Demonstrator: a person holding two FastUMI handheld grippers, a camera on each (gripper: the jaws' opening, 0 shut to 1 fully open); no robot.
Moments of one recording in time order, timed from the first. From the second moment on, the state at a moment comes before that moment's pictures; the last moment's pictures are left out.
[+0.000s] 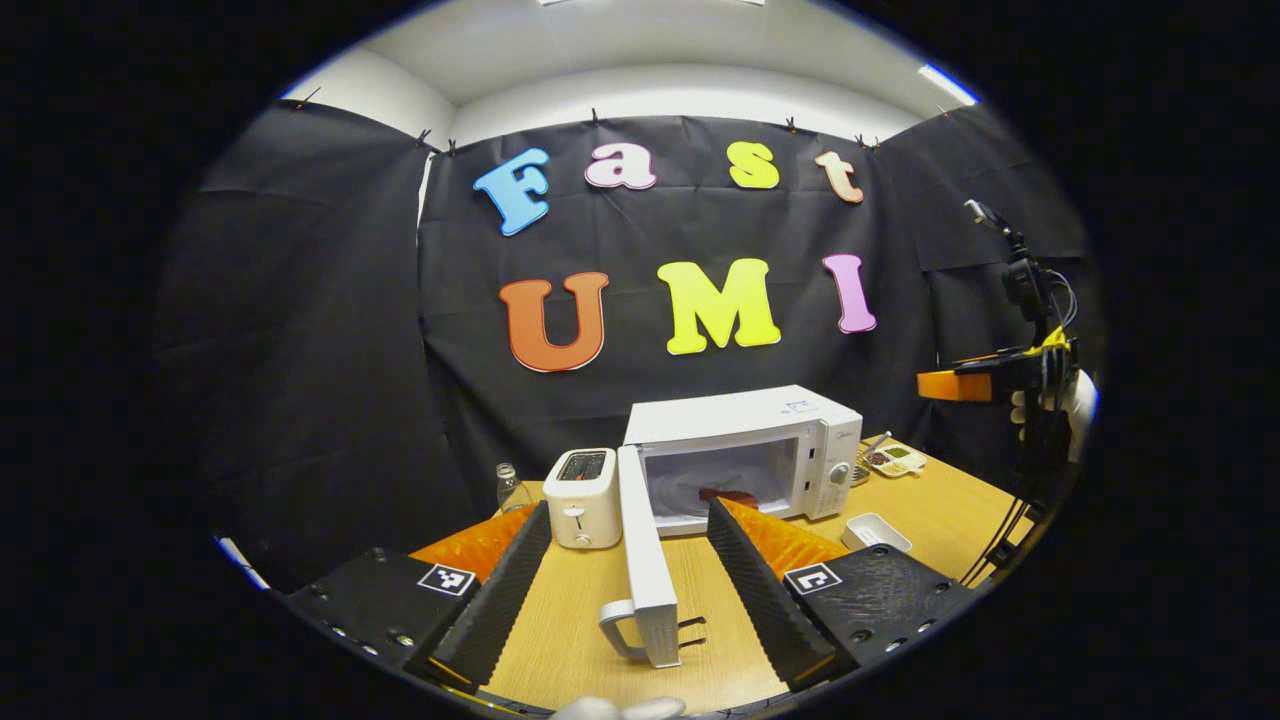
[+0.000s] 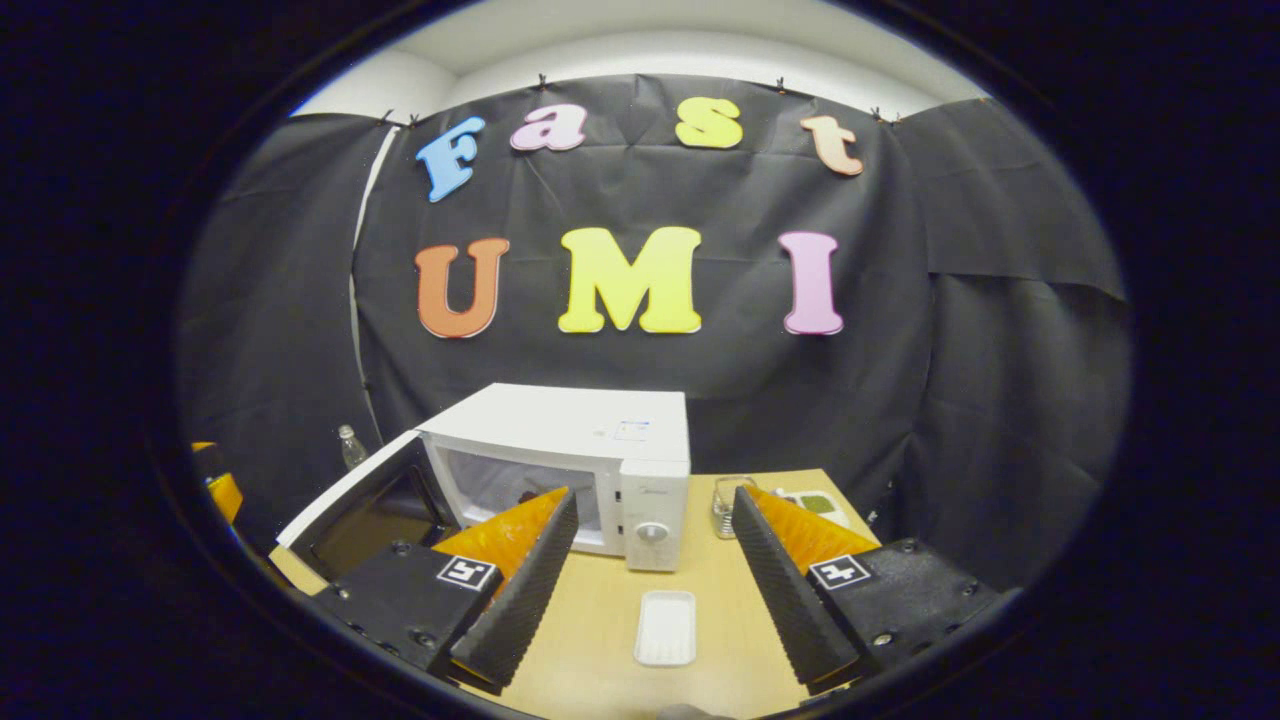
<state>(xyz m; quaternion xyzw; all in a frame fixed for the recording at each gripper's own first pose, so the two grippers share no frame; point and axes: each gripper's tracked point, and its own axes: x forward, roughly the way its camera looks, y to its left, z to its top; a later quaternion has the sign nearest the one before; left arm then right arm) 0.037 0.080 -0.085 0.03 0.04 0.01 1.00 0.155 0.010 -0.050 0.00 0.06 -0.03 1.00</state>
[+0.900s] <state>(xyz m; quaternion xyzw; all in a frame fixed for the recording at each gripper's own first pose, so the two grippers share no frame) 0.056 0.122 -0.116 0.05 0.03 0.03 1.00 0.058 -0.023 -0.069 0.00 0.10 -0.06 0.99</state>
